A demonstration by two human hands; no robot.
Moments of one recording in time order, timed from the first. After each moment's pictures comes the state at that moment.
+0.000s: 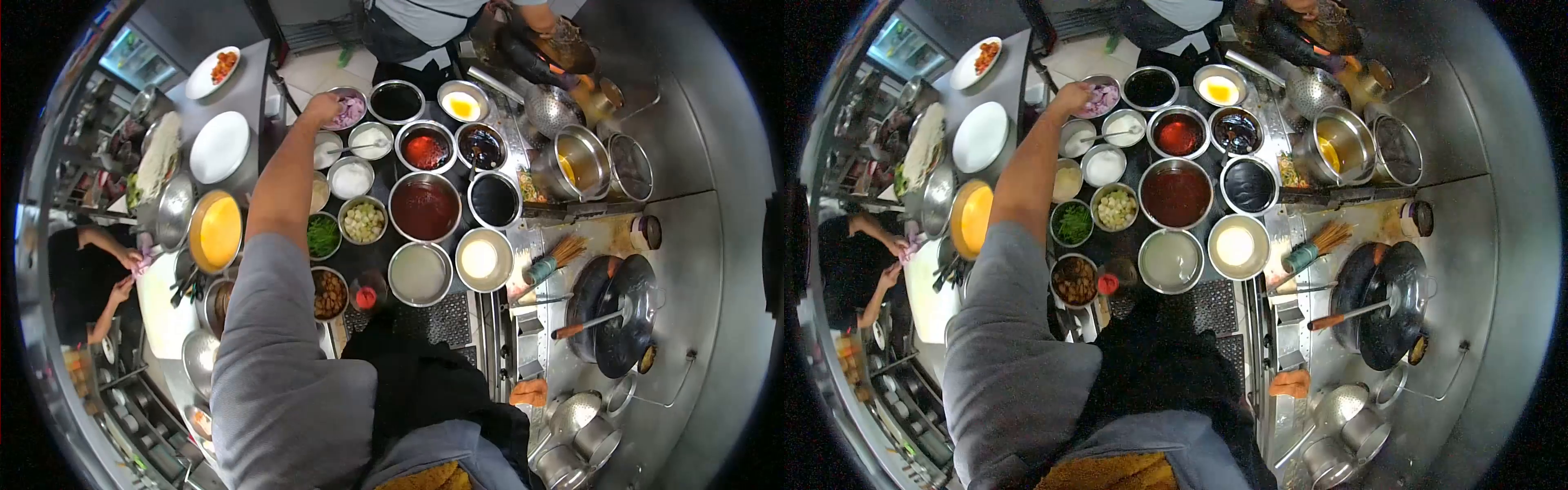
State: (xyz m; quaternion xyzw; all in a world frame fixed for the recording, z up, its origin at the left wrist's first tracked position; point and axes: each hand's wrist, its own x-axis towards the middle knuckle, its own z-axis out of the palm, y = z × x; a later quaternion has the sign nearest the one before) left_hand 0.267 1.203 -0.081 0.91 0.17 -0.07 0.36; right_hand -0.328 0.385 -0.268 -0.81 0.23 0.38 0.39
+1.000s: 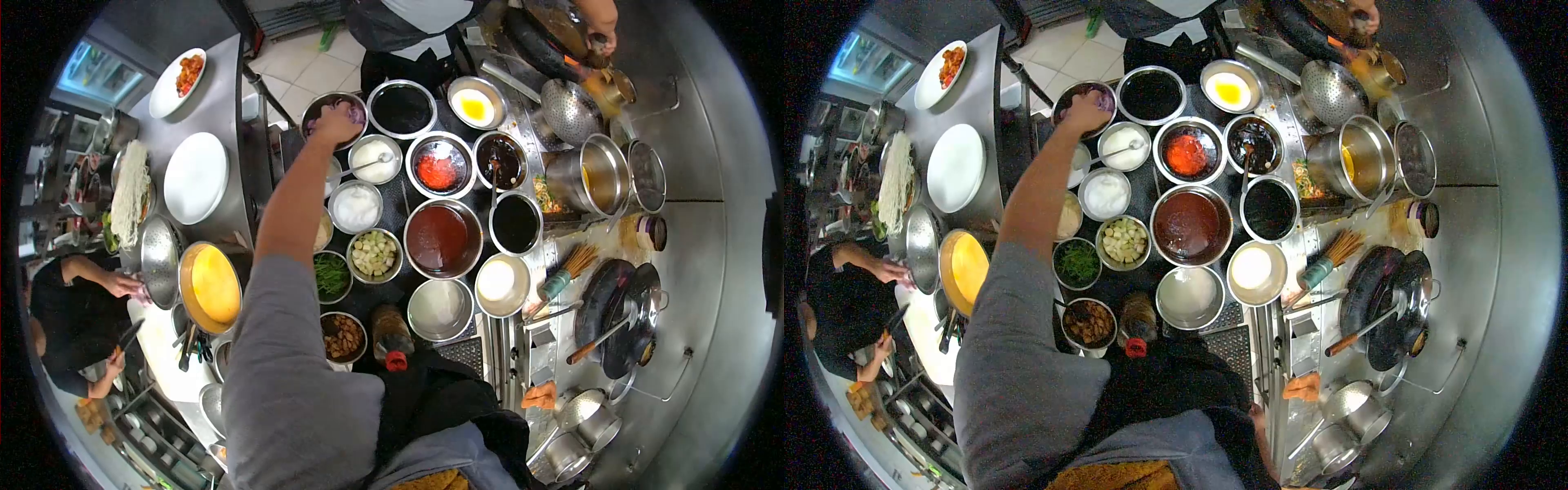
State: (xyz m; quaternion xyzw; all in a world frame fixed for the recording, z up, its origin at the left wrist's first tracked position) left_hand 0.300 1.186 -0.154 0.95 0.20 -0.12 0.21; right_hand -0.388 0.410 -0.251 -0.84 0.23 0.32 0.38
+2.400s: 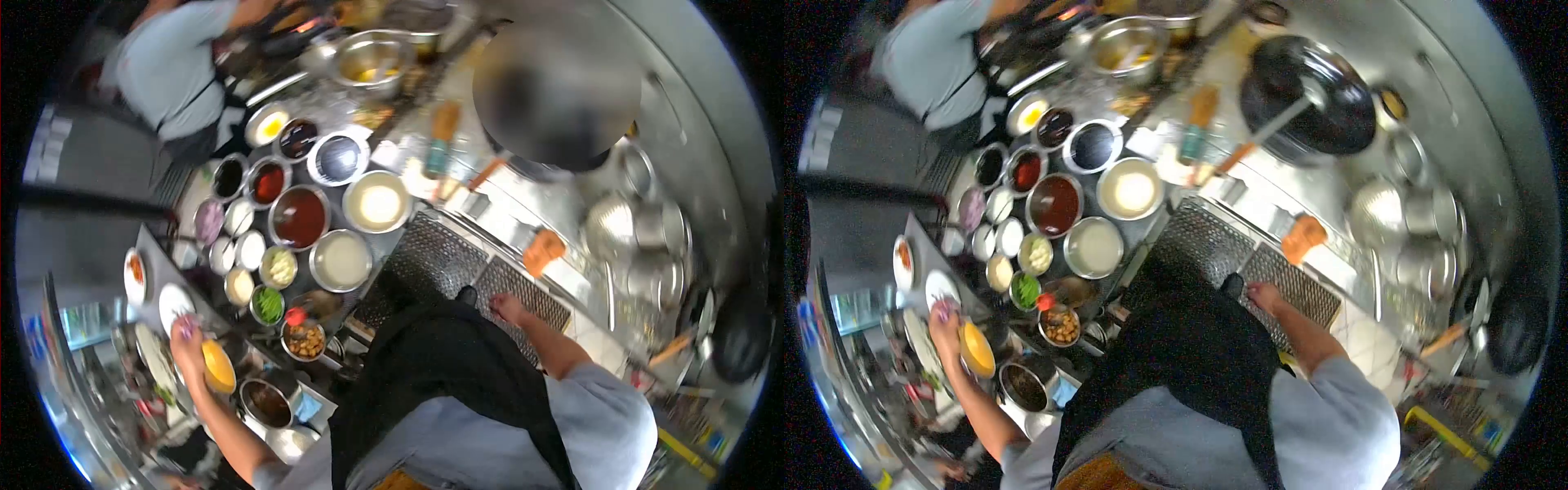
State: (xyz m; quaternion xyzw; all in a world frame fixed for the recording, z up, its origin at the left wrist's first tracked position) left_hand -0.039 1.177 0.079 0.96 0.07 0.01 0.28; right_hand -0.331 0.455 -0.258 -0.77 0.27 0.31 0.50
